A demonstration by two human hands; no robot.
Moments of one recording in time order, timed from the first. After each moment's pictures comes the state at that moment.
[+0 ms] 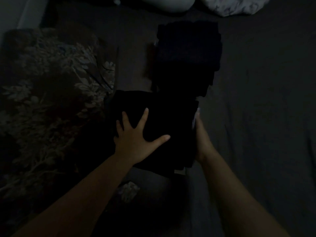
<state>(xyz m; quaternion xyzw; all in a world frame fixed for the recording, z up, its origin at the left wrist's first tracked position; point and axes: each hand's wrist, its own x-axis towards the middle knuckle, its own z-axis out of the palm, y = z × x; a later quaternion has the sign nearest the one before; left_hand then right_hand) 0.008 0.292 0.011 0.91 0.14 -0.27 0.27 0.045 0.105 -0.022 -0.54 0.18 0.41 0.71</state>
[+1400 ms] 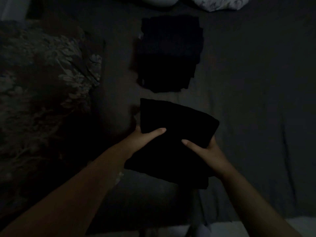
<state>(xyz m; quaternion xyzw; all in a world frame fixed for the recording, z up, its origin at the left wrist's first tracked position) -0.005 0.232 -0.007 0.64 0.26 -0.33 0.64 -0.027 0.018 0.011 -0.73 0.19 0.22 0.61</state>
